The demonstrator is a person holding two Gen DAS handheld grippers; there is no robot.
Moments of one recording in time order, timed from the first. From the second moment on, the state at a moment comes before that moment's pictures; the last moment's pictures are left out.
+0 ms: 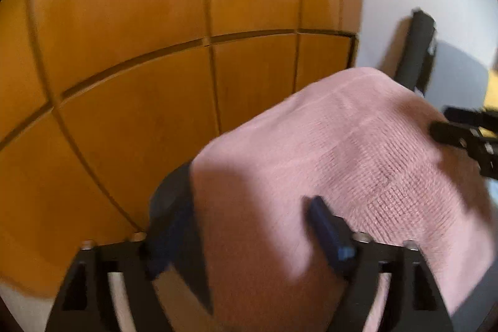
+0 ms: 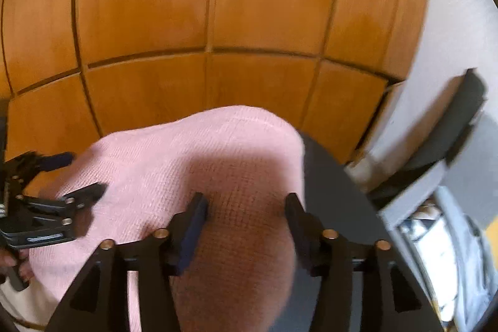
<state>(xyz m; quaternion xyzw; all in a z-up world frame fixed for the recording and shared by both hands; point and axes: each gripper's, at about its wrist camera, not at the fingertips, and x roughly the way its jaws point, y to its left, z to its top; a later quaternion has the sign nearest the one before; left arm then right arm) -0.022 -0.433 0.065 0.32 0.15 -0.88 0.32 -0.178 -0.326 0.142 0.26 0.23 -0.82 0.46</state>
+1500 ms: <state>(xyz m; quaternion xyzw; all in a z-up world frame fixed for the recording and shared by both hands) 0.083 -0.244 -0.037 0.36 0.12 -0.85 0.36 -0.007 -0.158 -0.007 0.28 0.16 -0.87 0.36</state>
